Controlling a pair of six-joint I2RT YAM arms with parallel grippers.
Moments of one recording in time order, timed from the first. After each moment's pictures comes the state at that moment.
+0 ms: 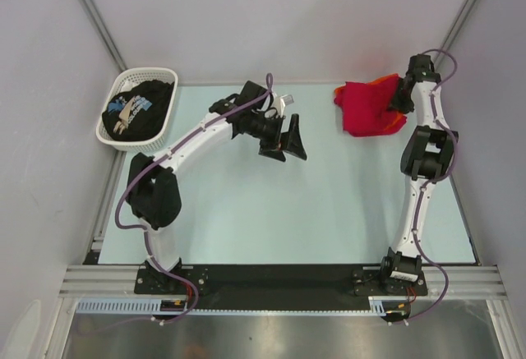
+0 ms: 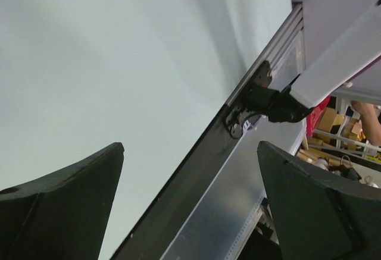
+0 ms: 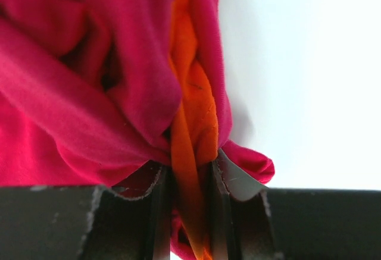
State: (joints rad) left arm -0.59 1.87 1.70 -0.73 0.71 -0.44; right arm -0.19 2.50 2.40 -0.90 0.00 0.22
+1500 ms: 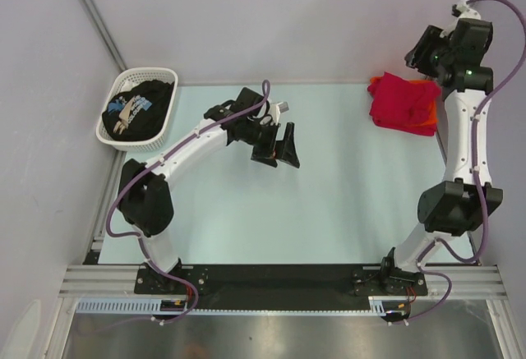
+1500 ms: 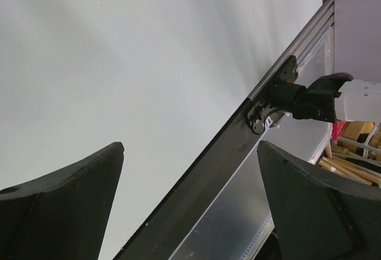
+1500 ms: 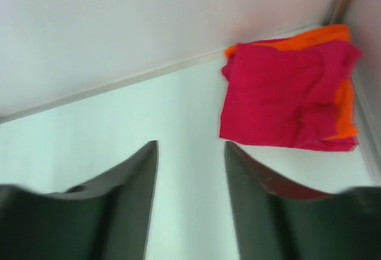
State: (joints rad) left arm -0.60 1.79 1.59 -0.77 0.61 -0.39; right arm -0.22 1.75 2.02 -0.67 -0.15 0.24
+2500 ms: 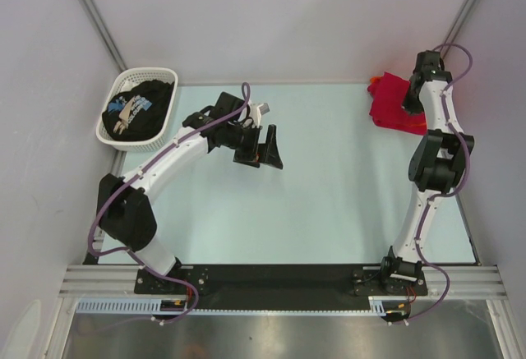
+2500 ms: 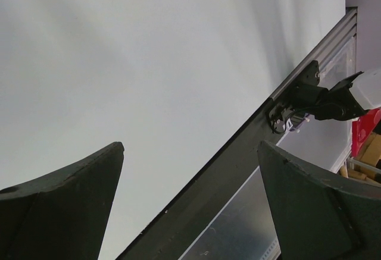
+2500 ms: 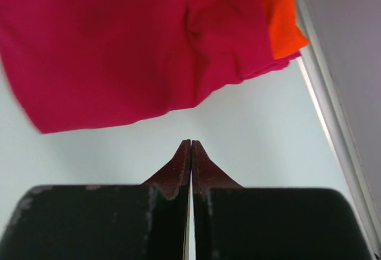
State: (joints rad) left arm -0.53 1.62 1.42 -0.75 0.55 -0.35; right arm -0.19 2.20 2.10 -0.87 0.20 0.20
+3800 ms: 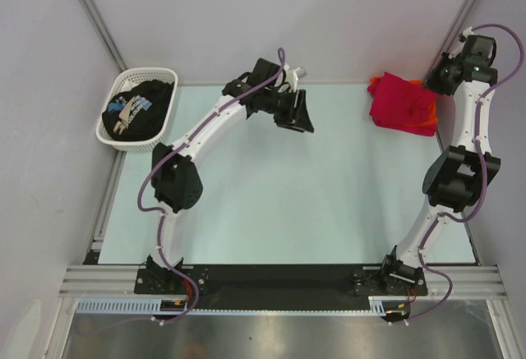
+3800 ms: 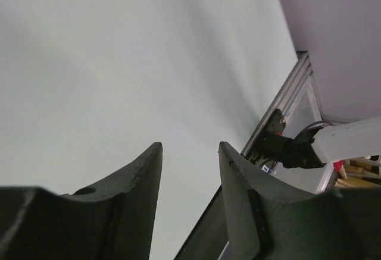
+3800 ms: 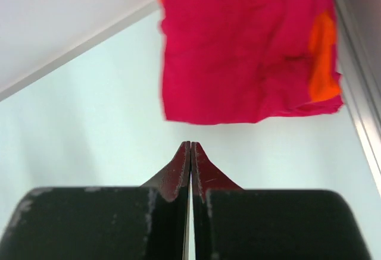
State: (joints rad) left arm -0.58 2.04 1.98 -0.78 0.62 -0.38; right arm -0.36 2.05 2.12 -0.78 -0.26 0.26
